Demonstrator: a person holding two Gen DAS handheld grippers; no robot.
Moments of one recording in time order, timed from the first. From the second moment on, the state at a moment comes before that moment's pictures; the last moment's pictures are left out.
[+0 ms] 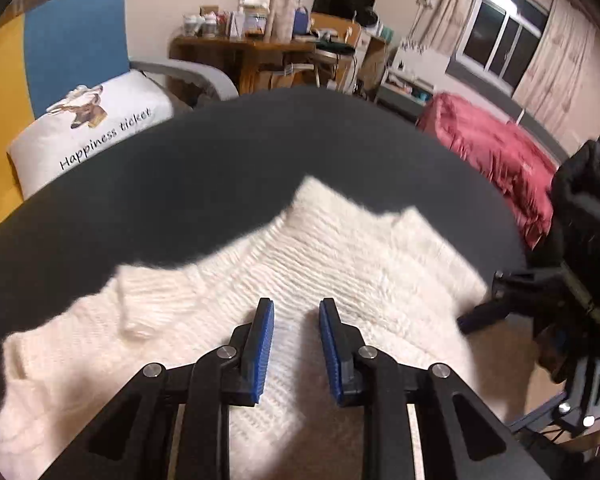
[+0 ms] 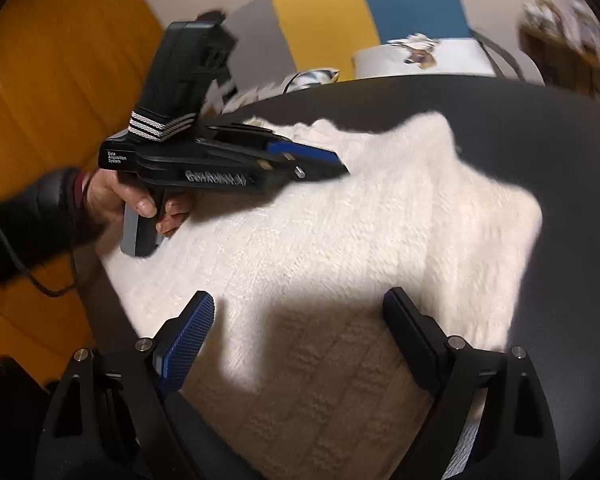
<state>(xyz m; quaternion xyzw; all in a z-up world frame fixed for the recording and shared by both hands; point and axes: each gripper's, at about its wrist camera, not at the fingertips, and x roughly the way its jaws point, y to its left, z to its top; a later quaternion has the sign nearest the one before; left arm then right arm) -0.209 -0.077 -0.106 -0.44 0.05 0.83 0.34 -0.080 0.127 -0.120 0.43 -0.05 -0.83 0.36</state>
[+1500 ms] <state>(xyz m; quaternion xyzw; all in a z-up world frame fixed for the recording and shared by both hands) -0.205 -0.166 -0.088 -0.43 0.07 0.83 0.34 -0.155 0.039 -0.130 0.42 0.06 -0.87 0.24</state>
